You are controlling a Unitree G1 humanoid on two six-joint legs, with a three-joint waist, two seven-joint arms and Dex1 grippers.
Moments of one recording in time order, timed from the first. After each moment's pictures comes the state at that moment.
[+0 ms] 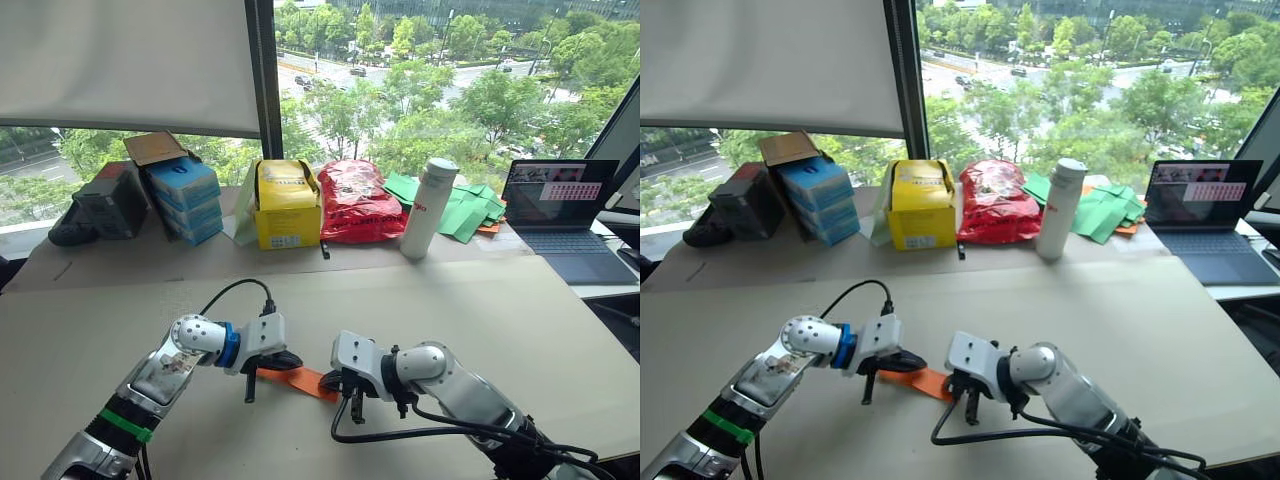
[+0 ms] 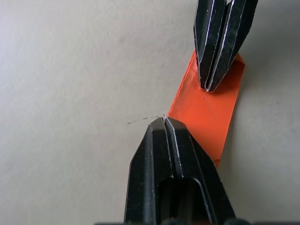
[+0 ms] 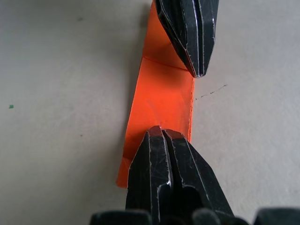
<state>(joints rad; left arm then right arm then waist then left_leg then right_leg) -0.42 0.67 -0.34 -0.02 -0.11 0.24 -1.18 -0.39 -0.53 0.55 -0.33 0.05 0.65 0.87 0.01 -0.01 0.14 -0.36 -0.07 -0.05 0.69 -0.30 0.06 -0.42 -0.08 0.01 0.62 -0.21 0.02</state>
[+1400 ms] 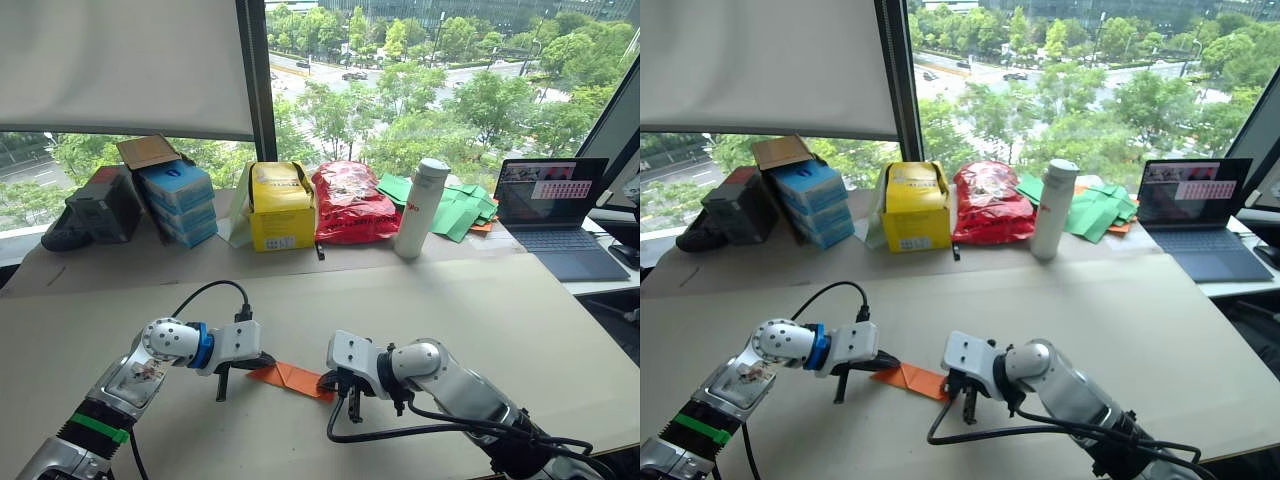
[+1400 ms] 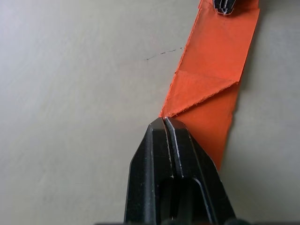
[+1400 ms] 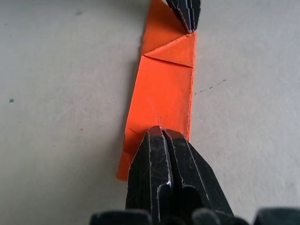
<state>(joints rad) -0.34 0.77 -0.25 0.06 -0.05 0.07 -1.16 -0.43 -0.53 0.57 -0.32 0.05 0.68 0.87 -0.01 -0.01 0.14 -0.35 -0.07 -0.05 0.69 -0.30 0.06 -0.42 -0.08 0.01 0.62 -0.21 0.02</state>
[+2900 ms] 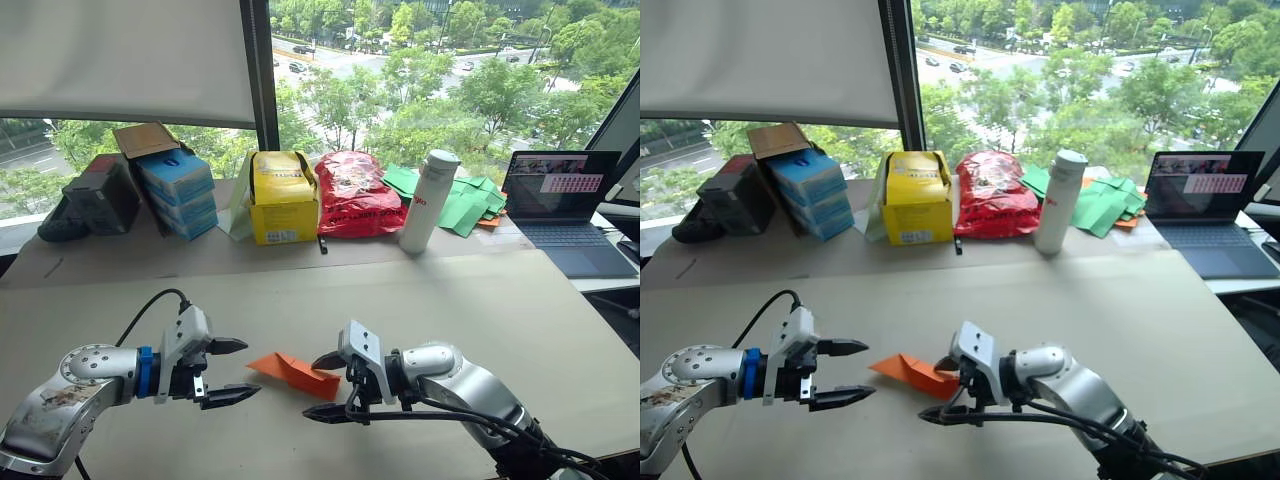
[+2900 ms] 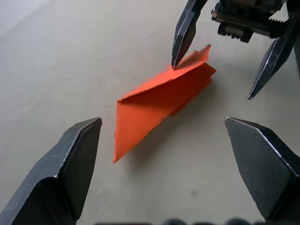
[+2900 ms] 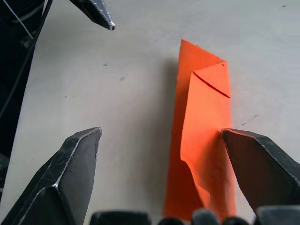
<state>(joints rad) -0.04 0.89 0.14 -0.45 -0.57 0.65 -1.06 -0.38 -0.49 0.43 -0.33 0.32 0.68 0.91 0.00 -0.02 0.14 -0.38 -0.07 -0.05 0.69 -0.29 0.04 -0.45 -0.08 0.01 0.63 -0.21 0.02</state>
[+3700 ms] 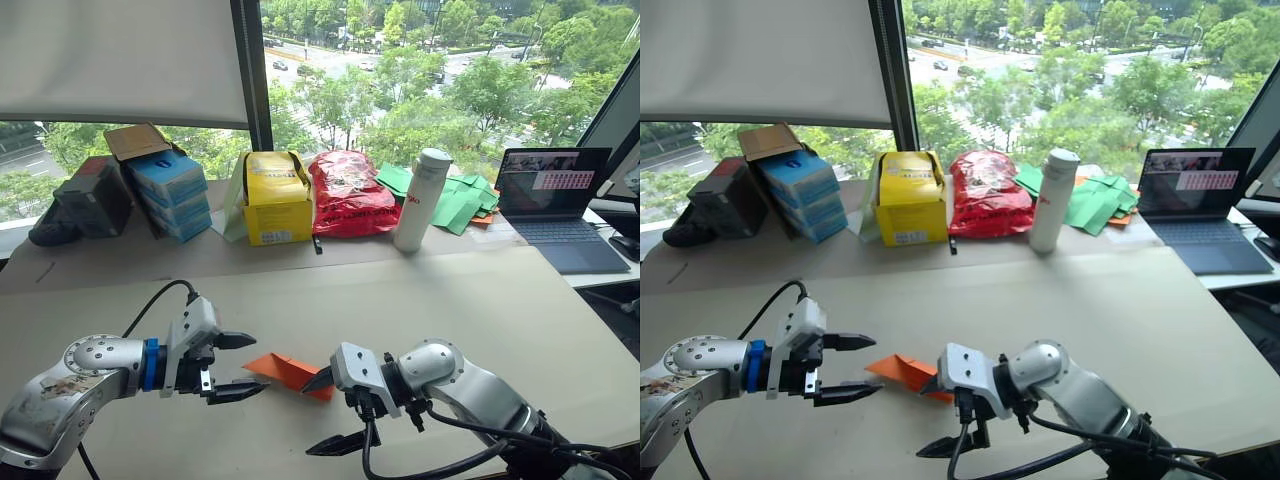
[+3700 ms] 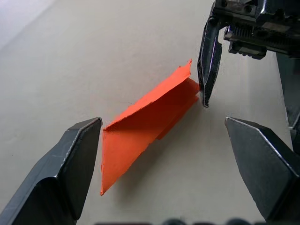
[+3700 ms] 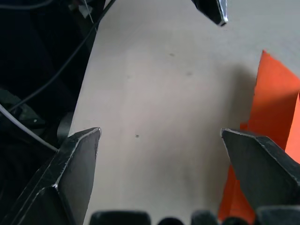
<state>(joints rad) -0.01 0.92 0.13 -0.50 -0.63 0.70 -1.05 -0.40 -0.57 0.56 -0.41 0.25 0.58 1.06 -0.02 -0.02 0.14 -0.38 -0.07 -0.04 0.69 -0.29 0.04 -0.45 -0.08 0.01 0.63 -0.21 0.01</state>
